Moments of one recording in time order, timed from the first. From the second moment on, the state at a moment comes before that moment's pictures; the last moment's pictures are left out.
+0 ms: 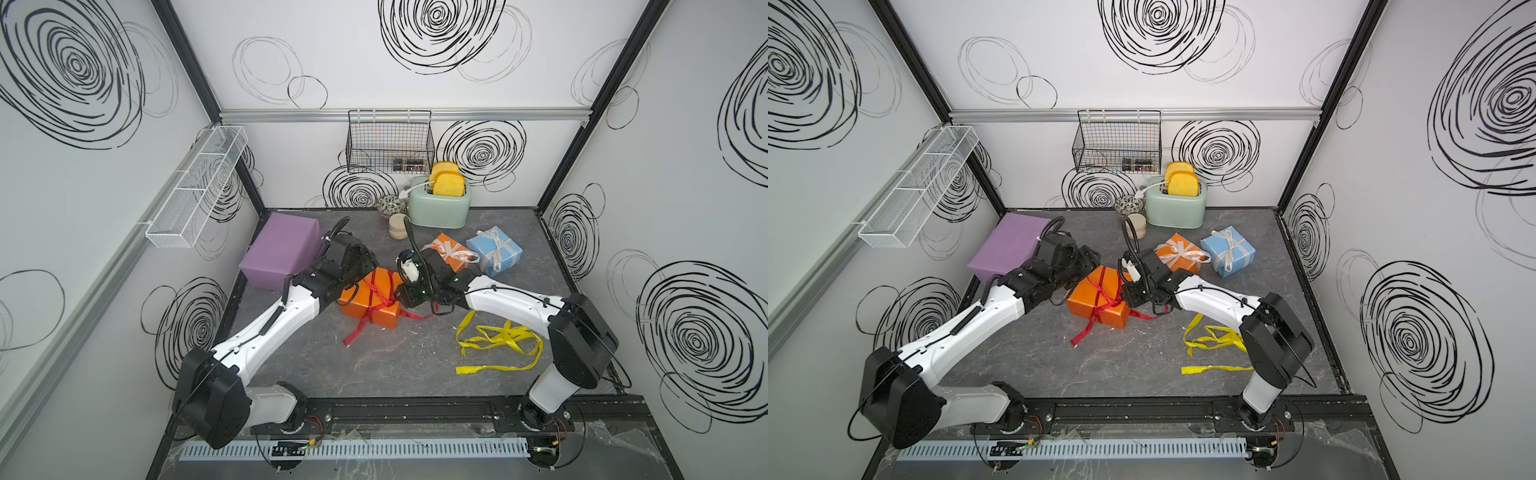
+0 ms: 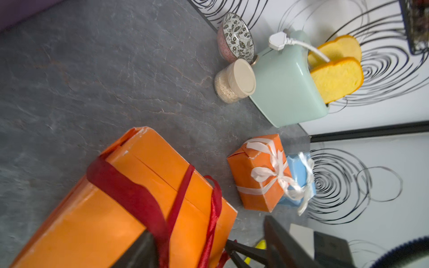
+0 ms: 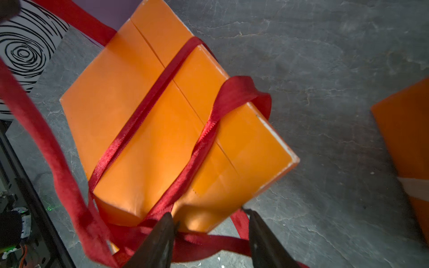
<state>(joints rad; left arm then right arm) -0.48 1.31 1.04 -0.40 -0.08 -1.05 0.80 1.65 1.13 -0.34 -0.14 0.28</state>
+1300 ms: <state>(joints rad) -0.44 1.31 1.01 -0.34 -0.02 -1.02 0.86 1.65 1.13 -0.34 -0.16 0.13</state>
